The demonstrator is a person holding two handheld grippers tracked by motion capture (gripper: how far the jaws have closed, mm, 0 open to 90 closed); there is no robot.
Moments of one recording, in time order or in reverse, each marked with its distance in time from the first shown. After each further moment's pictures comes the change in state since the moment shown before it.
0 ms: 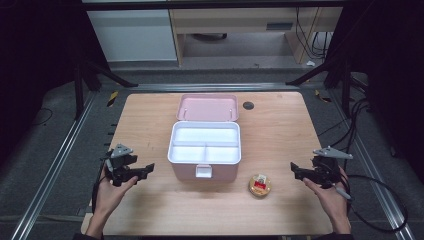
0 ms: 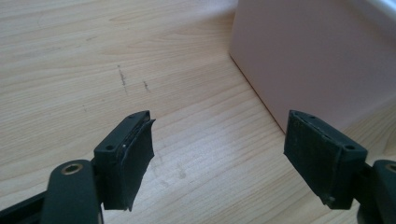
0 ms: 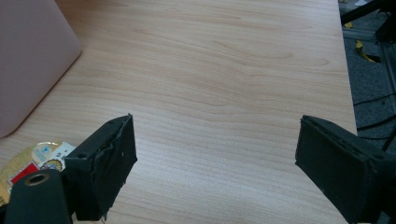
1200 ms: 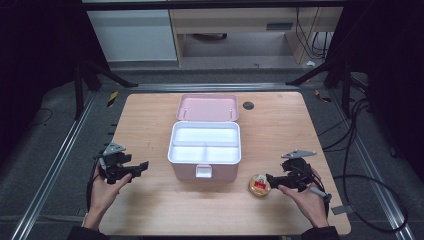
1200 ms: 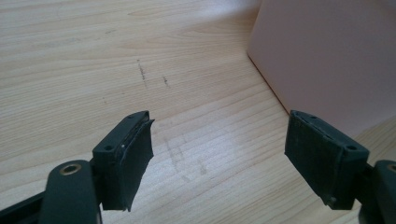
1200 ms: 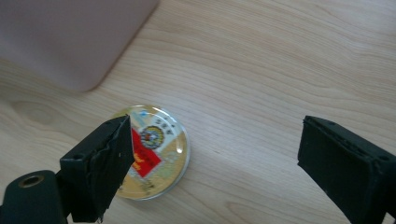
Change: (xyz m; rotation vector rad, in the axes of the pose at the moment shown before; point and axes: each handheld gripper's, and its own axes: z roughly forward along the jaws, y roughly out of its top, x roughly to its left) left arm 0.019 -0.005 -0.001 -0.003 -0.001 -0.040; right arm 0.070 0.009 0.012 0.197 0.106 -0.110
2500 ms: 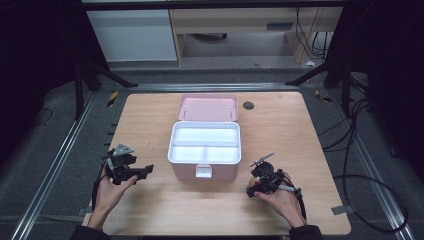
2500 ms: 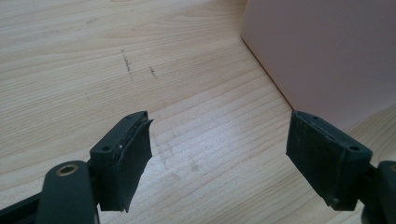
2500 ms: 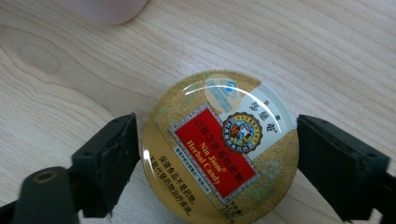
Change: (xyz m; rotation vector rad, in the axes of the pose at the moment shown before) left arm -0.011 -0.001 0.013 0.058 0.009 0.049; right arm 0.053 0.006 0.058 0.306 0.017 -0.145
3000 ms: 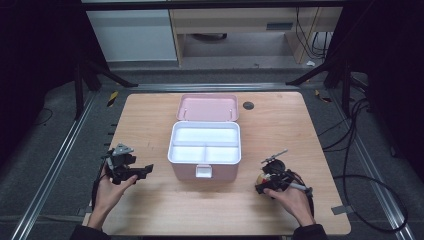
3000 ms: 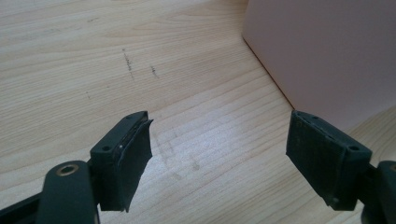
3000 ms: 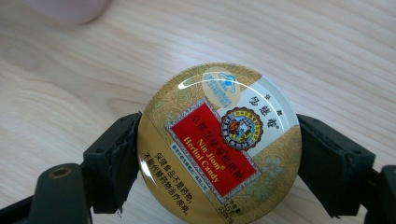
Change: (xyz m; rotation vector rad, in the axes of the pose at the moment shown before) left arm 0.002 0.001 0.000 0.002 -0.002 -0.003; right arm -0.027 -0.010 -0.012 -0.011 0.030 0.080
